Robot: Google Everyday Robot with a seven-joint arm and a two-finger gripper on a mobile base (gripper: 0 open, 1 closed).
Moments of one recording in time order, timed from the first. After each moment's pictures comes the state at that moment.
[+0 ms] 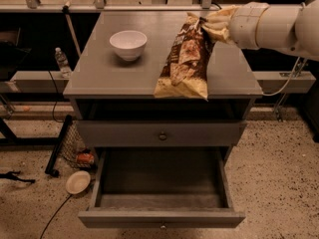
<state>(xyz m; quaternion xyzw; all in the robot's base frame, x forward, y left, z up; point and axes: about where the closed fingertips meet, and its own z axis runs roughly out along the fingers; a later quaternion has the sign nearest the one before) 0.689 -0.134 0.994 -0.53 0.57 -0.02 0.62</state>
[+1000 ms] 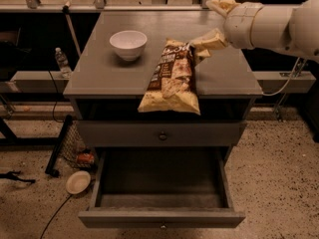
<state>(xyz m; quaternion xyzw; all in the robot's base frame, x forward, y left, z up) 0.690 -0.125 0.992 -0.54 0.57 -0.02 0.62</state>
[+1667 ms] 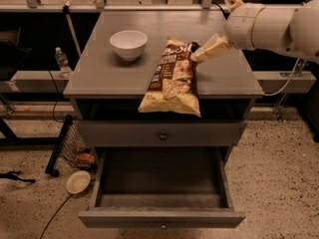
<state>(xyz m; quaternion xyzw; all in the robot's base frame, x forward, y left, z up) 0.690 -0.129 0.993 -0.53 0.57 -0.02 0.63</state>
